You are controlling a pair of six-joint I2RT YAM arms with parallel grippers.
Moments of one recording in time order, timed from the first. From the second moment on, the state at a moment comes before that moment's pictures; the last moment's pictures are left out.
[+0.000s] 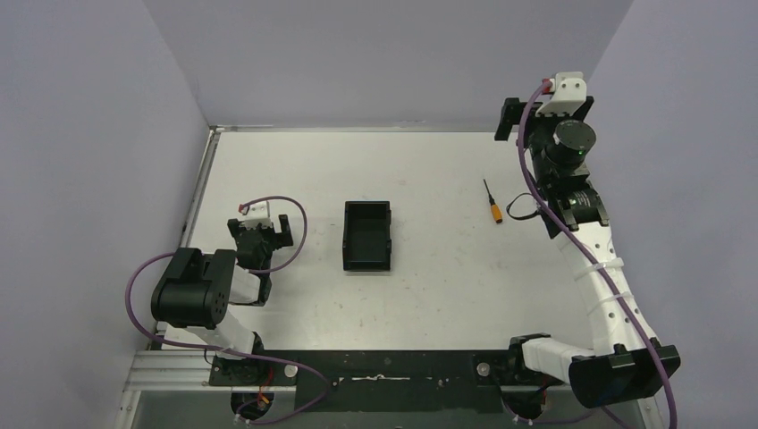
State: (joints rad) left arm -0.07 1.61 0.23 1.16 -0.20 -0.04; right arm 0.16 1.16 1.28 -0.07 0.18 -0.07
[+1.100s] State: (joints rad) left arm -0.07 1.61 0.23 1.16 -0.20 -0.04; right arm 0.07 1.68 1.65 -0.37 0.14 -0.02
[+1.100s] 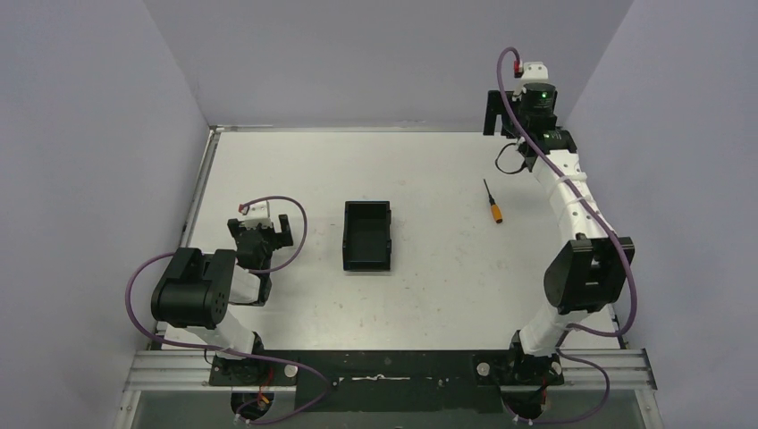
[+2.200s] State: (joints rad) left arm -0.07 1.61 0.23 1.16 -0.20 -0.04; right arm 0.03 2.00 1.36 -0.40 0.07 0.04
